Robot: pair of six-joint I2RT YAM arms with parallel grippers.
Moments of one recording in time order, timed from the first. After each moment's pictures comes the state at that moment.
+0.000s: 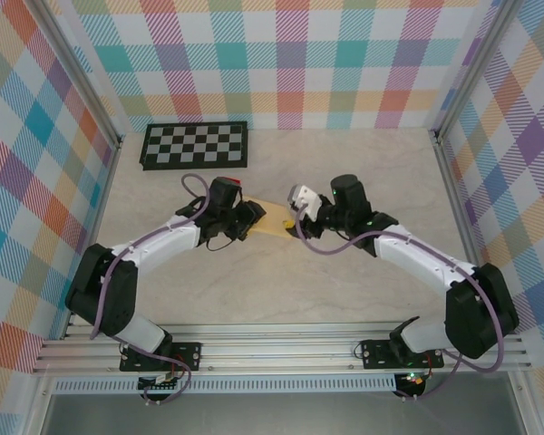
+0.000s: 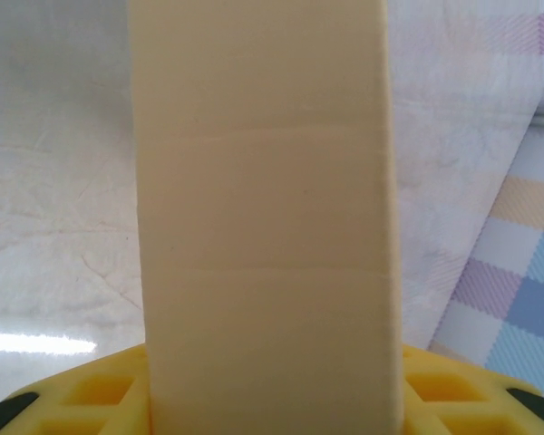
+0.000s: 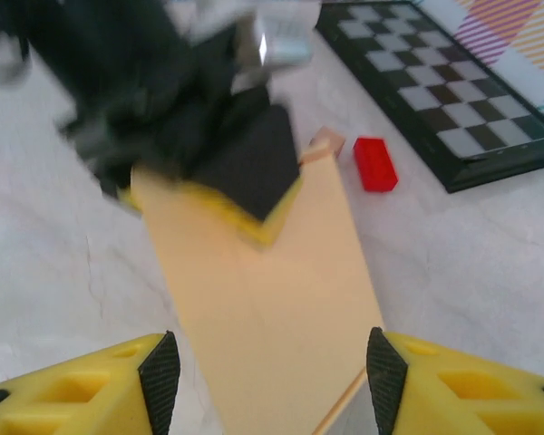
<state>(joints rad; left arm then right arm) -0.51 1.51 0.99 -0.30 0.24 -1.28 0.58 1.38 0.88 -0.06 -0.45 -0.52</state>
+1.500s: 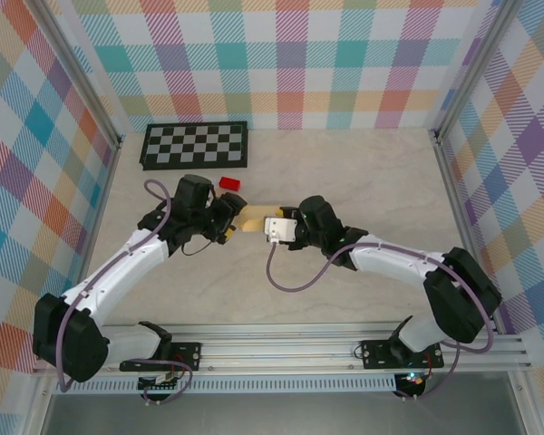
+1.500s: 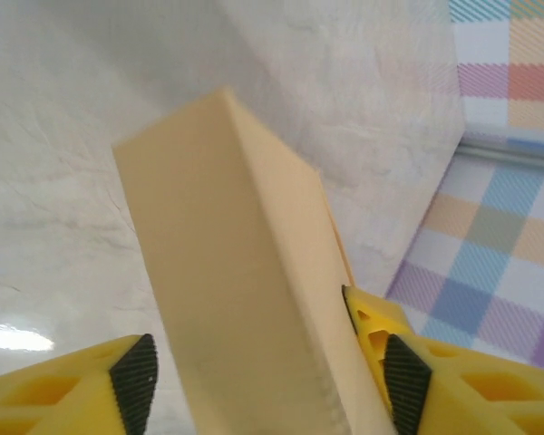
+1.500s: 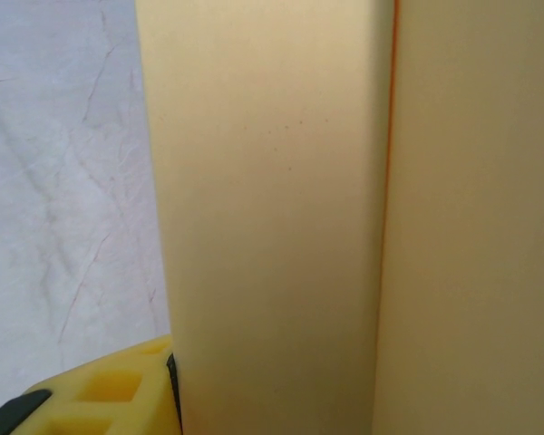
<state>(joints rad) -0.45 1.23 1.01 -0.54 0.23 -1.31 0.77 1.46 0.85 0.05 -0.06 -0.94</state>
